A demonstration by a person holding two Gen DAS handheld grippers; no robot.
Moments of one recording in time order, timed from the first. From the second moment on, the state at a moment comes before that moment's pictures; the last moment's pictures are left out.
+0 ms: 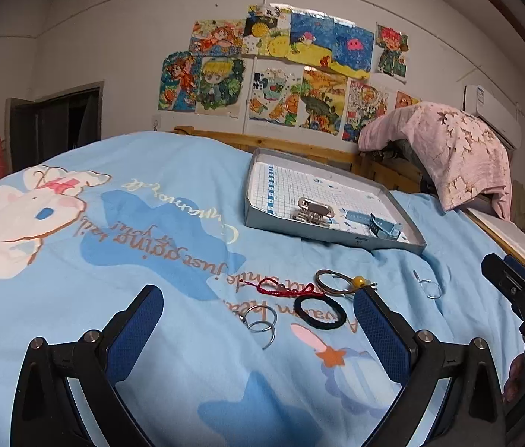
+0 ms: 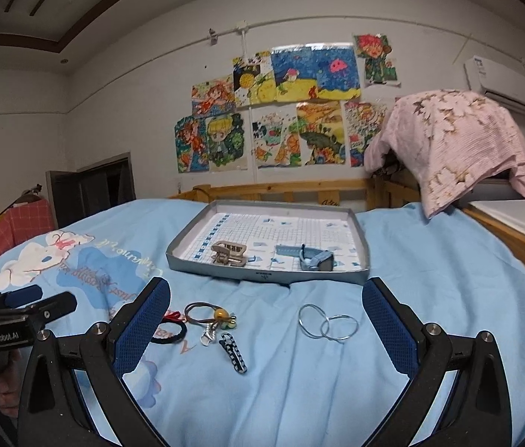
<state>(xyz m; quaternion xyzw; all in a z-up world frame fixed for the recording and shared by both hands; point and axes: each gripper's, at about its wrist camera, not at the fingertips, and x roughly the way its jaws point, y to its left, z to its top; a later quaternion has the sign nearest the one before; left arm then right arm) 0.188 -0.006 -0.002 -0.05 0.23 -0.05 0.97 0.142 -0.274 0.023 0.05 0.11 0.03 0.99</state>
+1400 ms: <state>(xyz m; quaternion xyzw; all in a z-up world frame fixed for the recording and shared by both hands) 0.274 -0.045 -0.058 -0.04 0.39 -0.18 0.90 0.232 -0.248 -0.048 0.03 0.30 0.13 0.94</state>
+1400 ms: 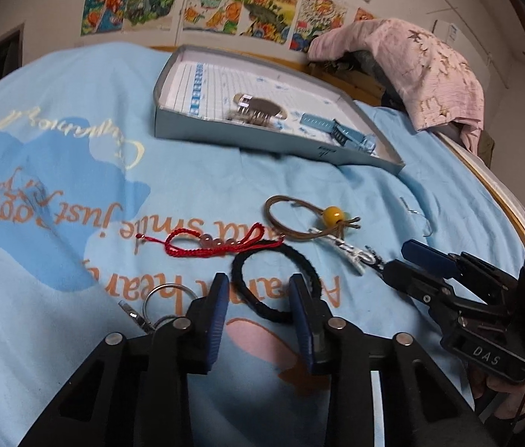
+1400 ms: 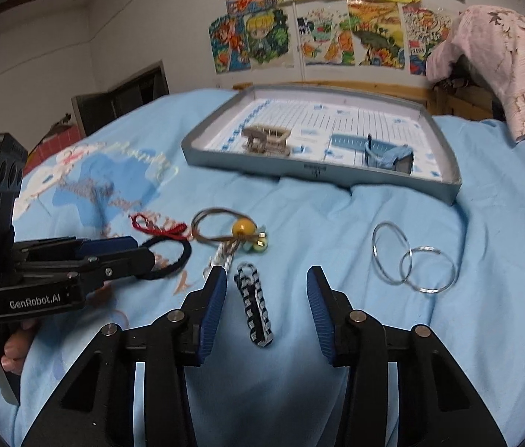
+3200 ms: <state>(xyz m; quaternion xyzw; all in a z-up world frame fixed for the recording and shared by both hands) 0.417 -0.178 -0.006 0.01 0.31 -0.14 0.94 0.345 -0.366 -0.010 0.12 0.22 0.03 0.97</state>
